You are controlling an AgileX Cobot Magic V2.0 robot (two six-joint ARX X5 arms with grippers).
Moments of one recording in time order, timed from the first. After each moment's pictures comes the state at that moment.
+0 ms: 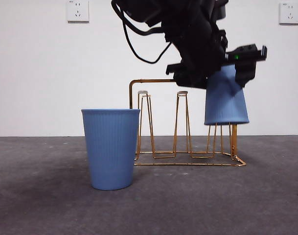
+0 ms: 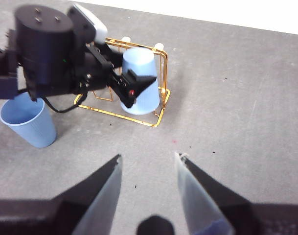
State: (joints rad) left arm -0.90 2.06 1.52 0.20 -0.29 -0.12; right arm 0.51 0.57 1.28 -1.23 0.18 0.07
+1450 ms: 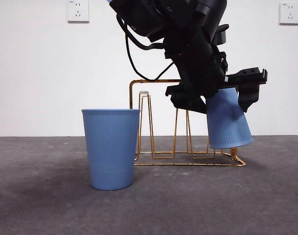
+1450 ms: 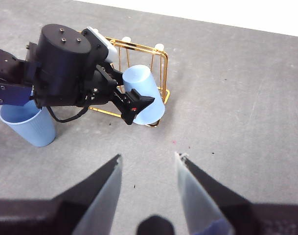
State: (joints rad) left arm -0.90 2.11 1.54 0.08 -0.25 -0.20; right arm 0.51 0.57 1.28 -1.23 0.18 0.05
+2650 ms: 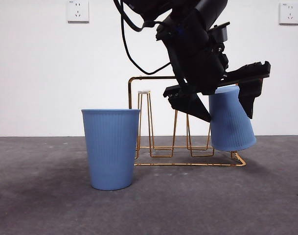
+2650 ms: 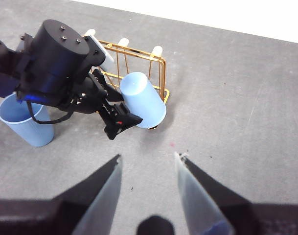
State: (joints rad) left arm -0.90 2.05 1.56 -0.20 -0.12 -0.25; right arm 0.51 0.57 1.28 -1.22 0.18 0.03
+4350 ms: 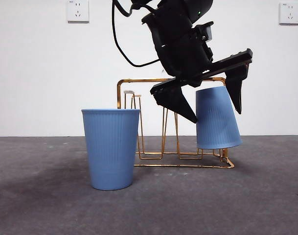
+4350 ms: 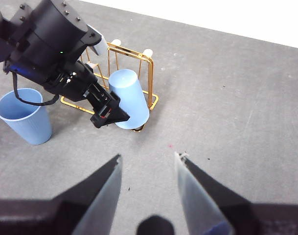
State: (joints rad) left arm -0.85 2.04 1.67 -0.48 0.01 -0.32; right arm 0.51 0.57 1.28 -1.22 0.18 0.00
